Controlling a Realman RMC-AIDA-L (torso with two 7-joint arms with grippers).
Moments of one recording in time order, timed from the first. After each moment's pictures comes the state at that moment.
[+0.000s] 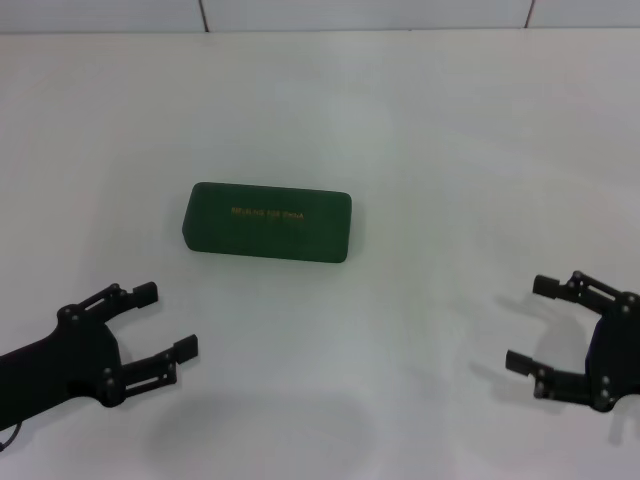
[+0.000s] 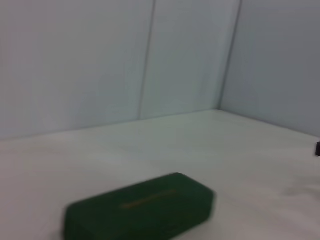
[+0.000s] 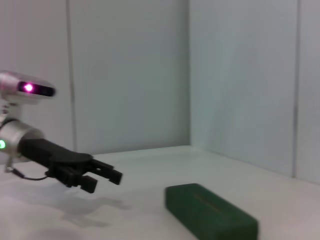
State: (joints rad) left arm -0.07 -2.03 1.00 0.58 1.53 1.51 -1.00; right arm 0.26 1.99 -1.17 -0.37 -1.38 -1.54 0.68
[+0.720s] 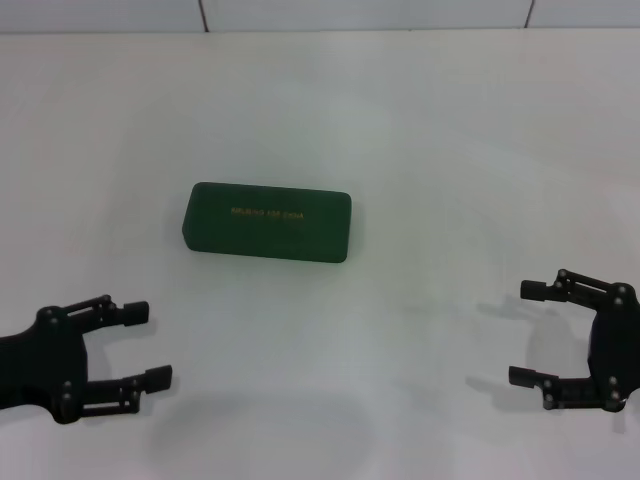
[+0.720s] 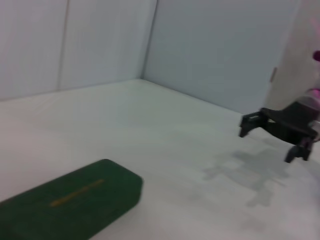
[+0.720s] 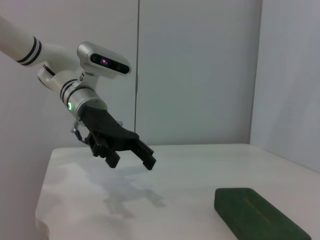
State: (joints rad) left arm -0.12 -1.95 0.96 0.74 1.74 1.71 -1.23; right arm 0.36 1.93 -1.17 -0.39 -1.50 -1.62 0.70
